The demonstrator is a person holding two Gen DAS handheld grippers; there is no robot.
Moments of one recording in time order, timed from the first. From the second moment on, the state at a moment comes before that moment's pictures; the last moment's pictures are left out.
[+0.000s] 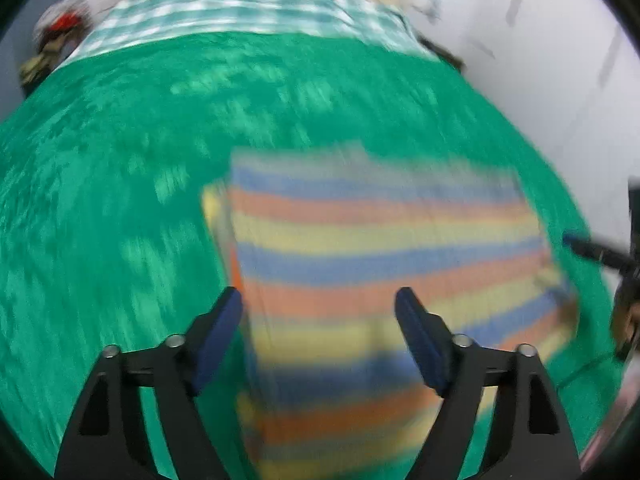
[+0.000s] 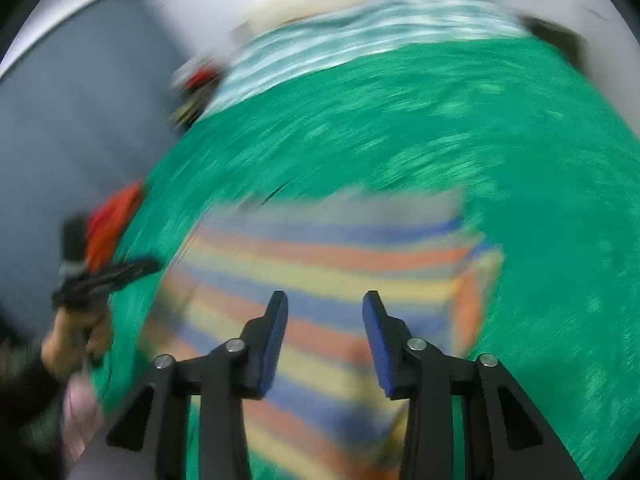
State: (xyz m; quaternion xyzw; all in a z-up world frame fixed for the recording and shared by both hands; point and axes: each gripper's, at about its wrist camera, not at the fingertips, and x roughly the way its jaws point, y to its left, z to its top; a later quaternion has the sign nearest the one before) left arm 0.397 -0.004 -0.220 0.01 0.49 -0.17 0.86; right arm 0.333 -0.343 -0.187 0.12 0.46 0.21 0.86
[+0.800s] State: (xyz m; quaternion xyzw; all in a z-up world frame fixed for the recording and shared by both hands) left arm 0.231 0.023 -0.234 0.03 0.45 -0.09 0.89; right arm 0.117 -0.333 -0.205 0.14 0.47 0.01 0.87
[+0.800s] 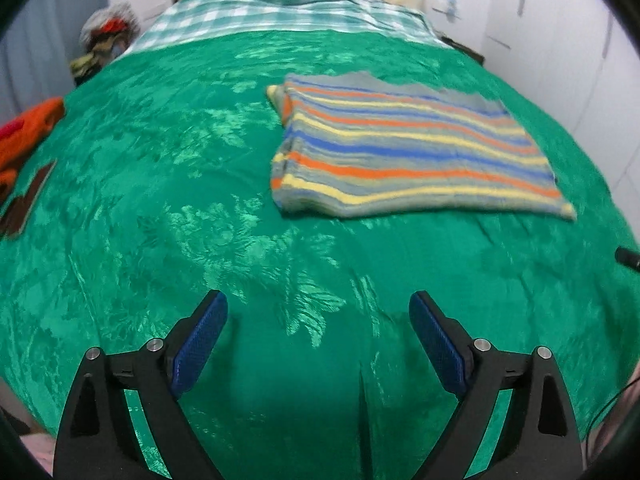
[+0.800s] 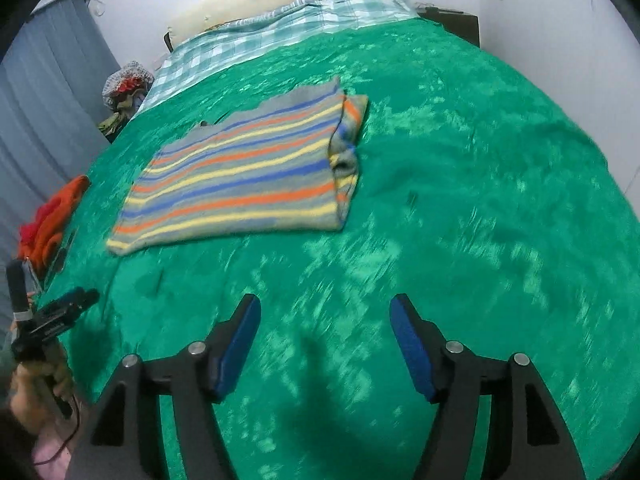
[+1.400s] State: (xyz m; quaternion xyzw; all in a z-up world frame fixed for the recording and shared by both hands) left arm 0.206 -0.073 -0.200 0.12 0.39 -0.22 0.89; right arm 0.145 -0.358 -0.198 0.14 0.46 0.02 0.88
